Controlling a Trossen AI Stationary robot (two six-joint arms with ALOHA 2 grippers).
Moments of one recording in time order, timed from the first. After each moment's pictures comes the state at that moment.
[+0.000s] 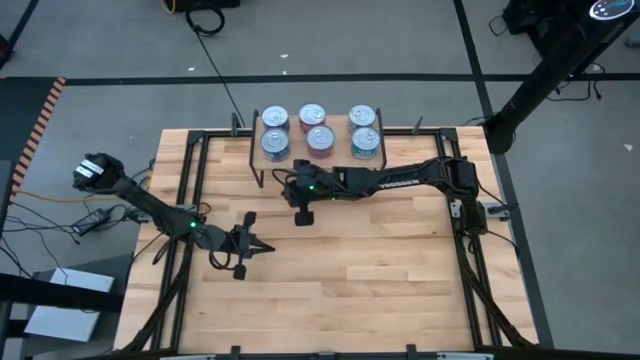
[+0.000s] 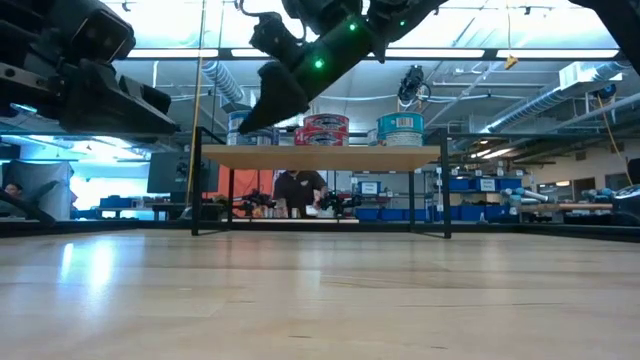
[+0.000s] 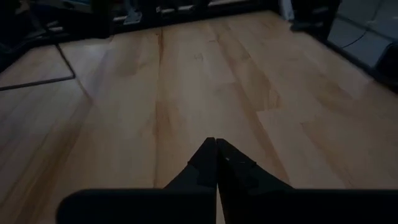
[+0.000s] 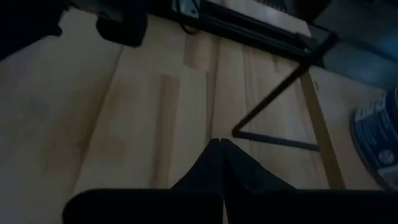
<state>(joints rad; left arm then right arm) -0.47 1.09 0.19 0.57 -0.36 -0.03 -0.08 2.03 1.57 -0.15 0.09 -0.32</state>
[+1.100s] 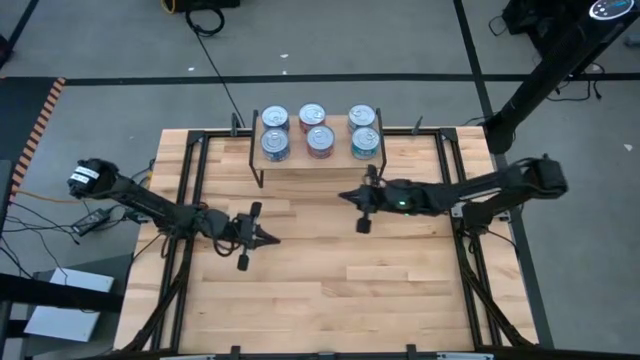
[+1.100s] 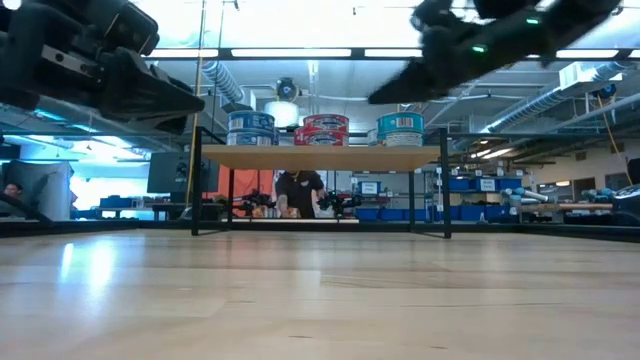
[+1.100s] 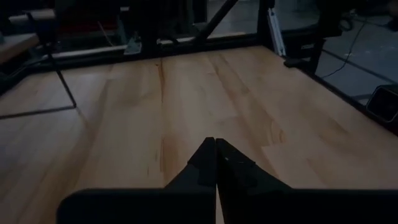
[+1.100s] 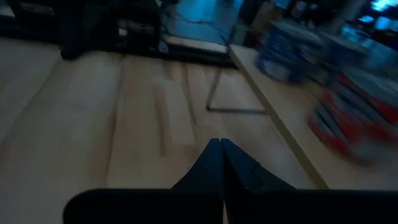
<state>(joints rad) -0.29 1.09 0.19 0.70 -0.14 0.03 0.00 1.36 0.67 0.38 0.27 -0.16</state>
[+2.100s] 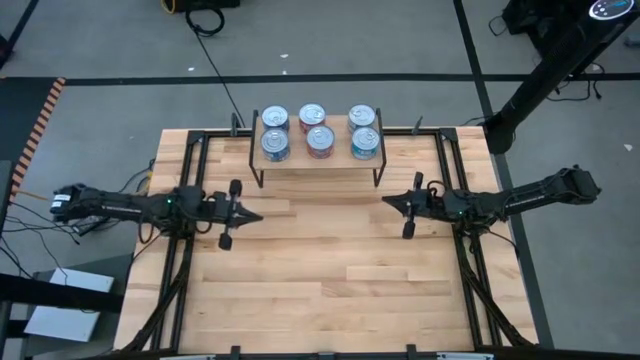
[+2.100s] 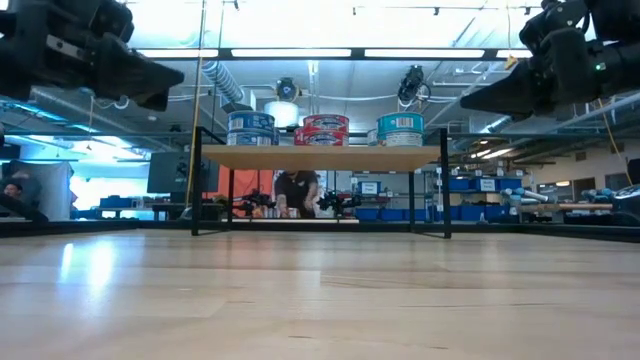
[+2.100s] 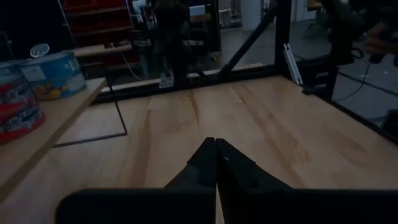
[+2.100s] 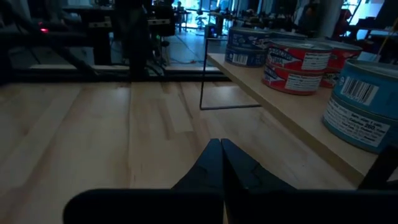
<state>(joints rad) -0.02 0.51 0.15 0.27 0.08 0.13 0.11 0.67 0.14 0.39 0.40 -0.02</state>
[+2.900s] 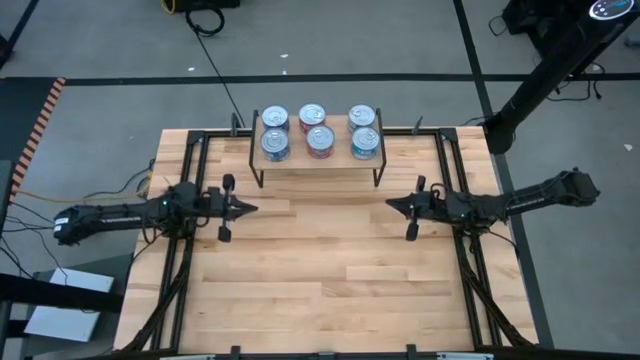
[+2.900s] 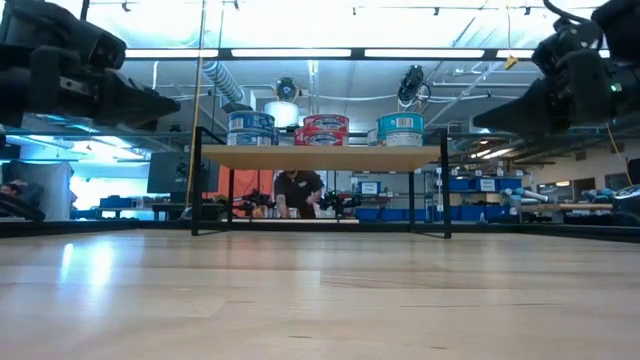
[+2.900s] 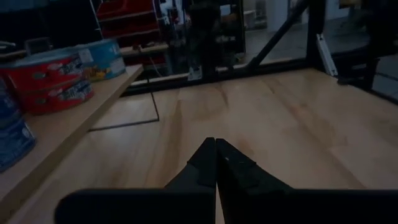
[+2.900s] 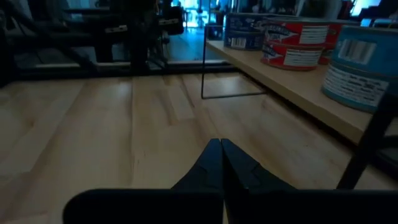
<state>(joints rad) 0.18 0.29 0.02 0.21 0.18 0.17 0.11 0.59 0.05 0.39 0.40 0.03</state>
